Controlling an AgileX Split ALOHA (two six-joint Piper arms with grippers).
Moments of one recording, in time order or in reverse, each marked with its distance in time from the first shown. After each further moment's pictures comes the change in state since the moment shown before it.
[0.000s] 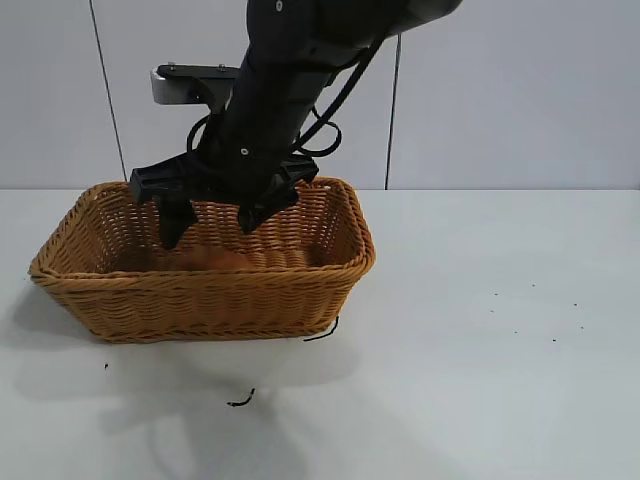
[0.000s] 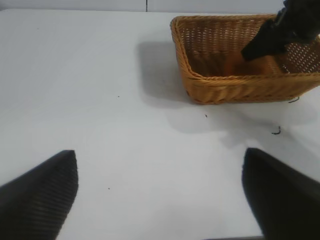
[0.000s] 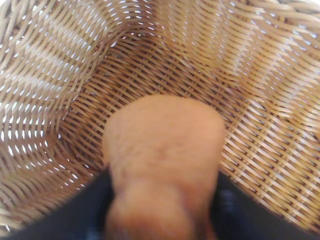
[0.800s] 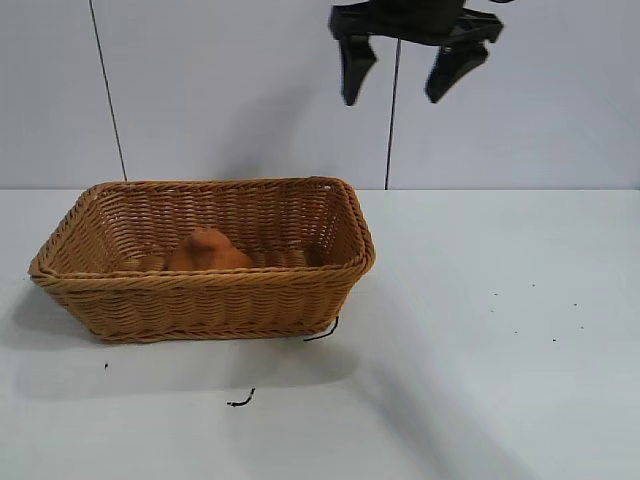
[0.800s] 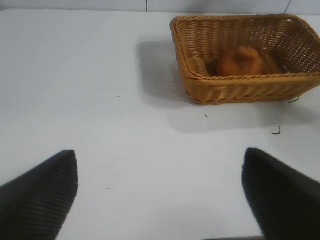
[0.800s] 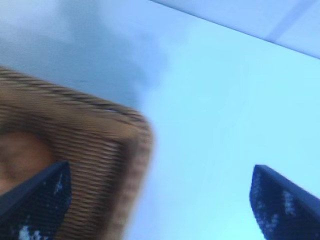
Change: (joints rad) left arm 0.000 0.000 0.000 0.000 0.000 0.000; right arm -0.547 -0.015 -0.226 -0.124 0.359 0.027
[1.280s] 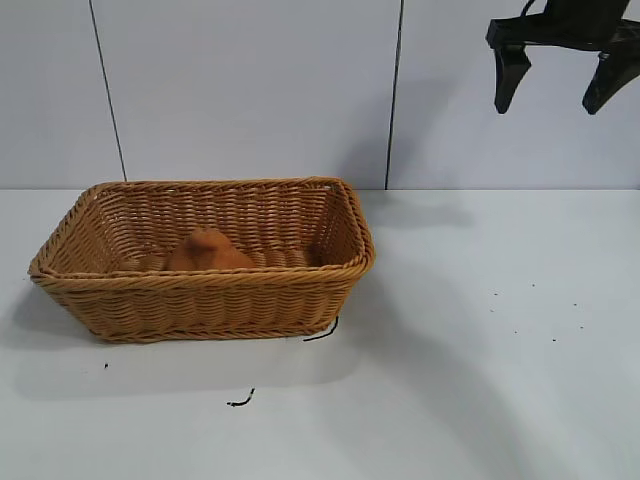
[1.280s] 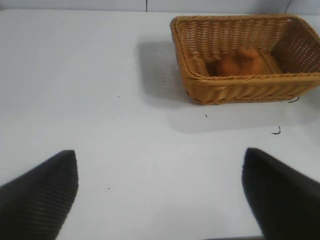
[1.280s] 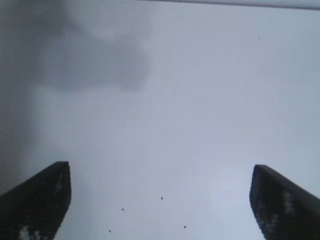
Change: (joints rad) left arm 0.000 0.000 0.000 0.000 0.000 0.000; right arm -0.071 -0.051 0.104 0.008 0.058 0.000
